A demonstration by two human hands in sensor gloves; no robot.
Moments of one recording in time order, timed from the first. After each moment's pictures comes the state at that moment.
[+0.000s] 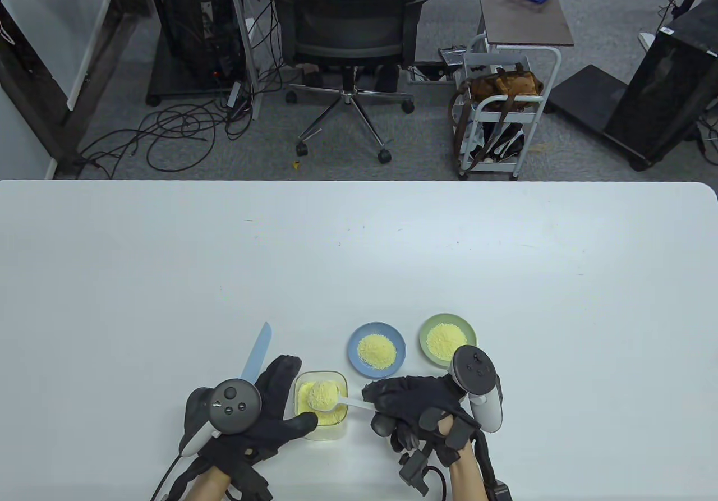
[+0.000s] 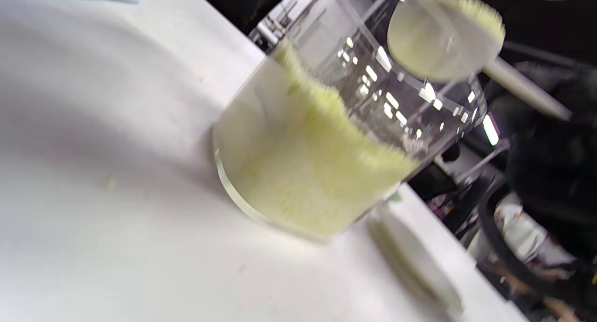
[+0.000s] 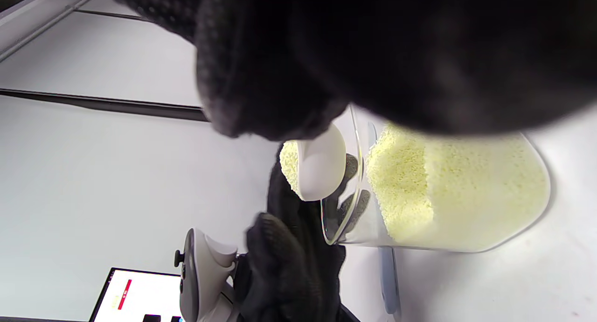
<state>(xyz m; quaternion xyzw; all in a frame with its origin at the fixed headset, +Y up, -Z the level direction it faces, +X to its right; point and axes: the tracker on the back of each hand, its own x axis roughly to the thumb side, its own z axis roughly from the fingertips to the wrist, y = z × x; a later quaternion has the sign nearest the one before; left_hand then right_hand) -0.216 -0.749 -0.219 -0.10 -0.17 0.35 0.92 0.095 -0.735 -0.244 0.17 0.19 0.70 0.66</state>
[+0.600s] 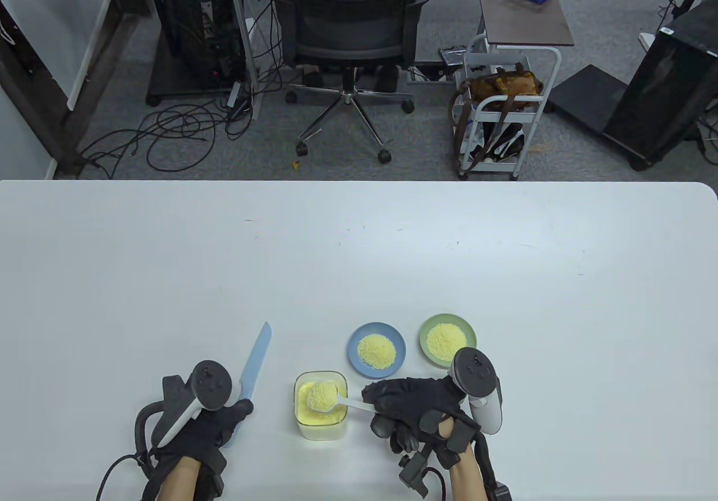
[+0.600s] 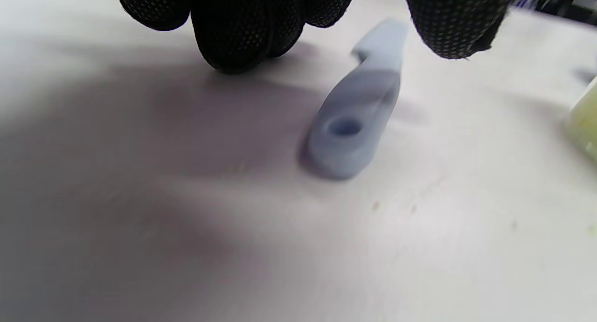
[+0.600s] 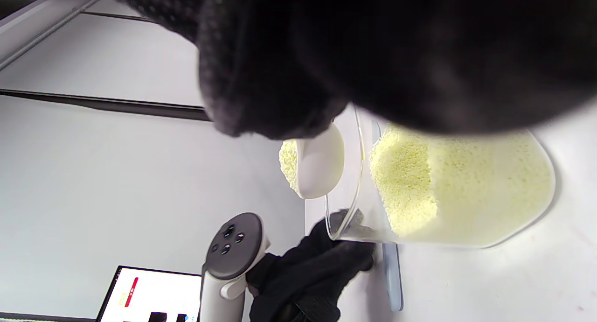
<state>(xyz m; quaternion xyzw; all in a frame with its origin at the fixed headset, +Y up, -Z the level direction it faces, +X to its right) -0.272 -0.760 -0.232 -0.24 0.10 0.06 0.96 0.094 -0.736 -0.243 0.17 0.19 0.70 0.67</state>
